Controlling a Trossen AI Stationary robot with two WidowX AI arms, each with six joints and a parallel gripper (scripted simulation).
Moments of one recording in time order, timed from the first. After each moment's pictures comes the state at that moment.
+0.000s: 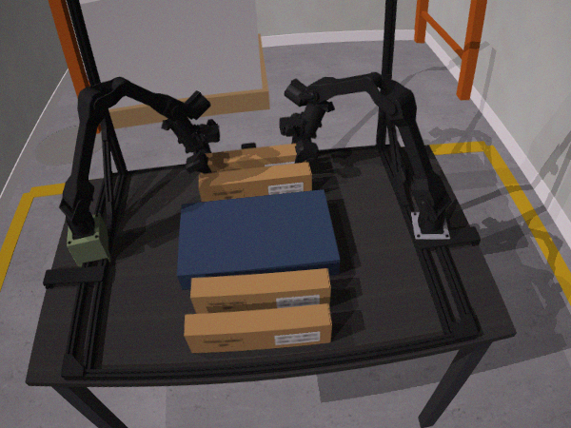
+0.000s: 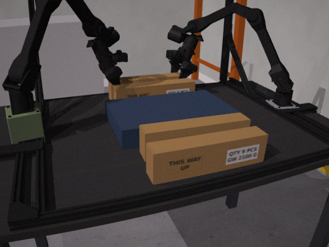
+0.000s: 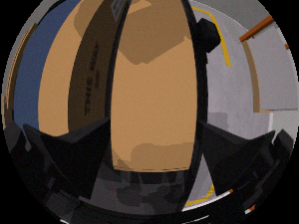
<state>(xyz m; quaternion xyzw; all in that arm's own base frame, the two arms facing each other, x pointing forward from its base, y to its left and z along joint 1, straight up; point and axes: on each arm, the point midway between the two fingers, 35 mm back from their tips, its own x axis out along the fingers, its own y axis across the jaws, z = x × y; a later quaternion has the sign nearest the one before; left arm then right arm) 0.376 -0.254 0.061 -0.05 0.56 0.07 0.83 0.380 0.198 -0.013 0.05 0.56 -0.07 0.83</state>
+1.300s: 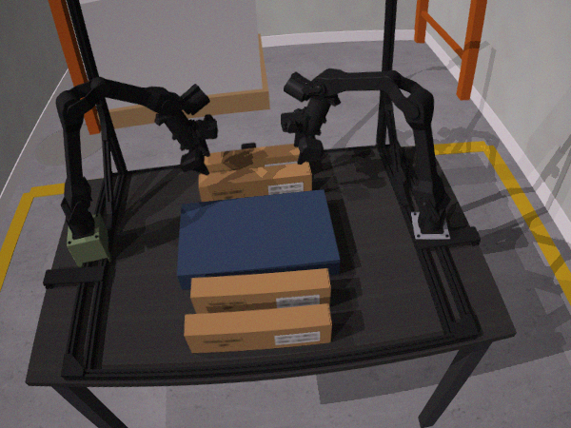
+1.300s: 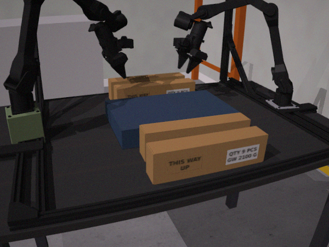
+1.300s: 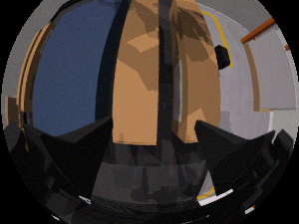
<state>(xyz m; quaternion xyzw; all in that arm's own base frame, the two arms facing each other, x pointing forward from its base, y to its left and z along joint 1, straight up) 0.362 -0.181 0.125 -0.04 0.56 0.07 0.82 0.371 0.123 0.055 0.05 0.56 -0.07 0.82</state>
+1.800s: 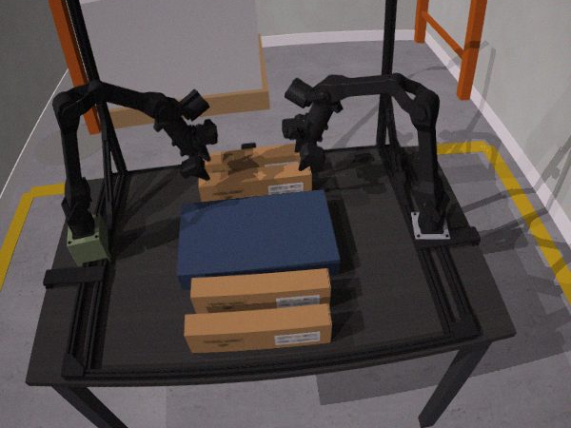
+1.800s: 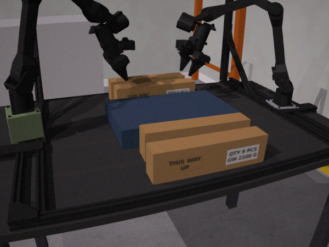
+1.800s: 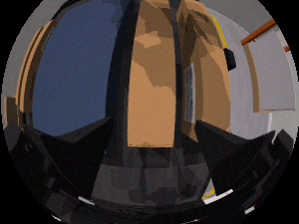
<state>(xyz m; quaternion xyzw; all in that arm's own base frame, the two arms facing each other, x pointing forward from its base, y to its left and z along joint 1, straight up) 0.359 -0.159 0.120 -0.05 0.56 0.07 0.83 0.369 0.104 0.051 0.05 0.55 -0.07 0.83</state>
